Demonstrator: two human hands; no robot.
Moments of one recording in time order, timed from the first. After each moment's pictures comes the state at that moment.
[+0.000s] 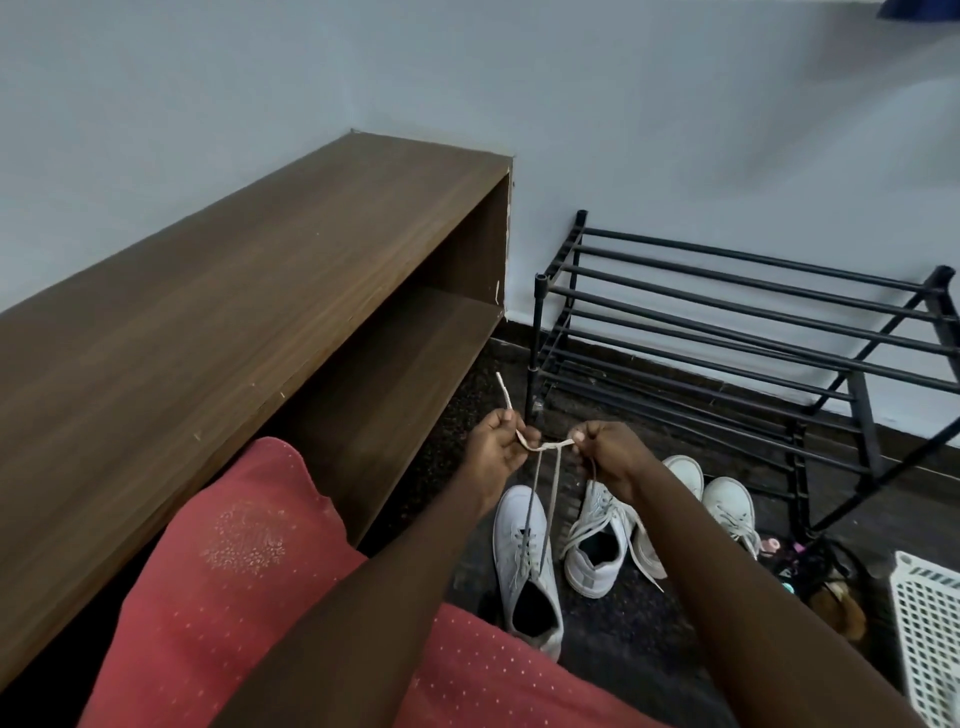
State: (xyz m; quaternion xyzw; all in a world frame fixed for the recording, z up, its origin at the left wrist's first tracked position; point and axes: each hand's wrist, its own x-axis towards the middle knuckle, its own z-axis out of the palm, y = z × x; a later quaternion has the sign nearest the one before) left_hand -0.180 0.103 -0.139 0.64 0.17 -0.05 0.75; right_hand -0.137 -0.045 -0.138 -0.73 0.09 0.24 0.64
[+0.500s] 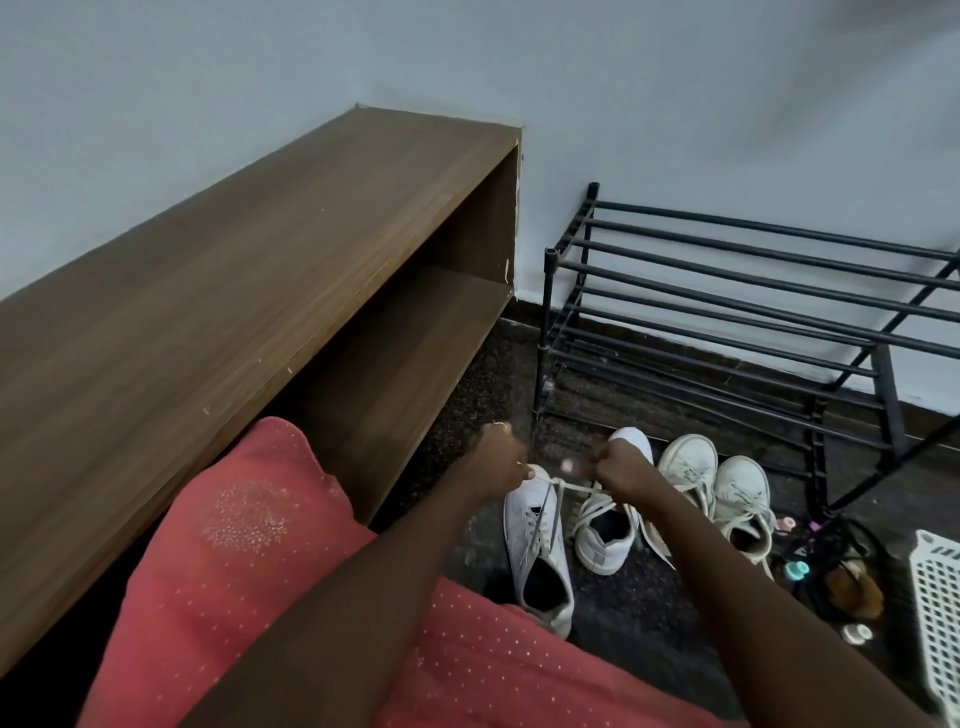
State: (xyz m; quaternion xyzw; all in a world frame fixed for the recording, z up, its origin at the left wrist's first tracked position) left_hand -0.186 0.120 -0.165 0.97 0.00 -0.16 0.19; right_hand -0.153 -0.064 -0.185 -0.89 -0.06 0.25 0.39
